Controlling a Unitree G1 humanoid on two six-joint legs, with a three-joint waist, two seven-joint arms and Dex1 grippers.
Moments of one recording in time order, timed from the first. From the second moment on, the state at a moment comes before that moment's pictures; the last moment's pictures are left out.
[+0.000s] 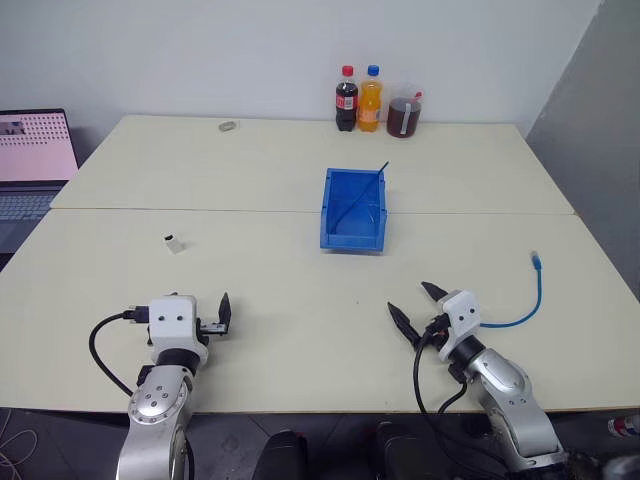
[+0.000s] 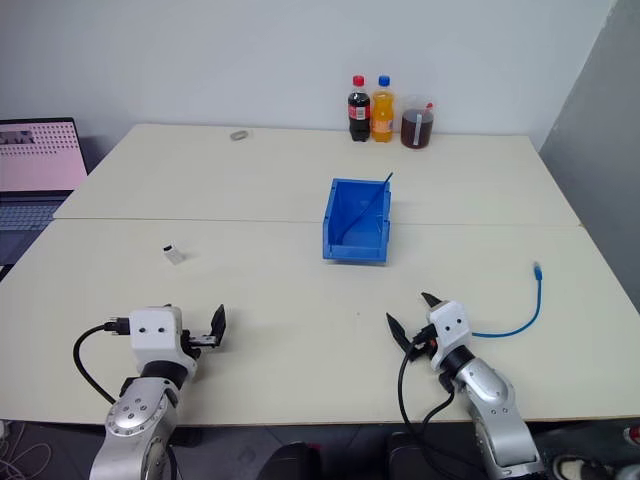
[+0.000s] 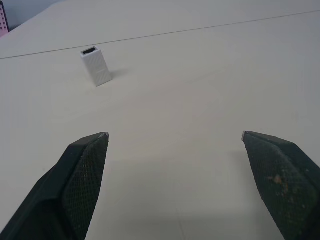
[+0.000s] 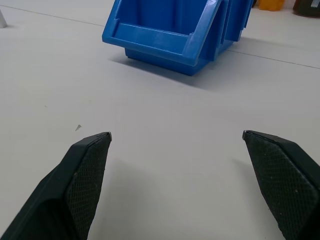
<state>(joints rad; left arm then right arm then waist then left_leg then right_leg) 0.18 0.23 0.23 -0.31 -0.07 0.25 -0.10 0.06 -0.25 0.10 -0.15 0.14 0.04 0.43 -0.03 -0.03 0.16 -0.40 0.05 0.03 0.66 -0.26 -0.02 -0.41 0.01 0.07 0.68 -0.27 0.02</state>
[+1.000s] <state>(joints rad) 0.07 0.48 0.08 -0.43 -0.27 0.28 -0.56 0.10 -0.25 0.03 -0.28 0.15 0.05 0.38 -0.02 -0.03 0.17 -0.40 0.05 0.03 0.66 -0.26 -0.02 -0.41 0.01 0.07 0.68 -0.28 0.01</state>
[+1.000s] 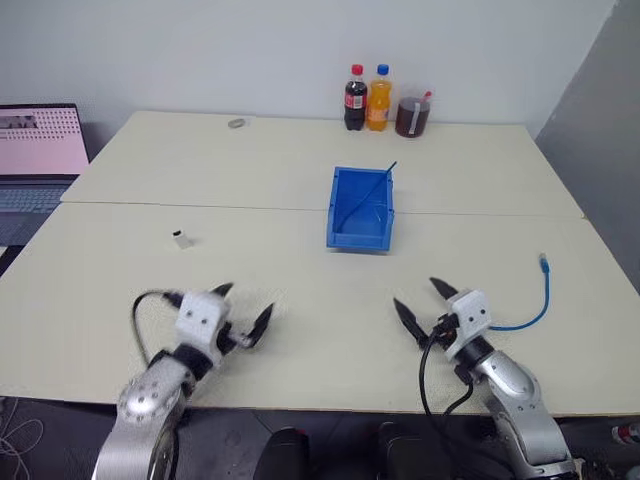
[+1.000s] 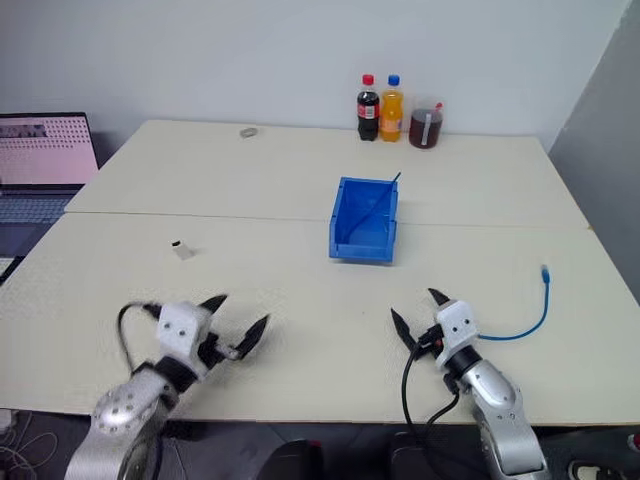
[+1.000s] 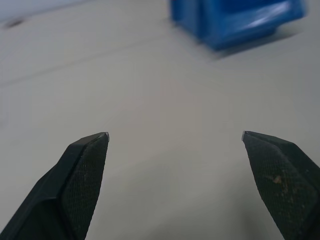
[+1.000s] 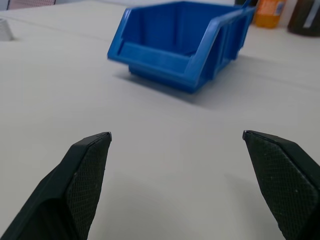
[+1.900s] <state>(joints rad) -0.38 0.70 -0.19 -0.41 -0.46 0.56 -1.05 -0.29 -0.54 -0.40 0.08 0.23 0.81 0.17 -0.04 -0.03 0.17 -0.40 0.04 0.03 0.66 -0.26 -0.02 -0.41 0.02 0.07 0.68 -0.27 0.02</state>
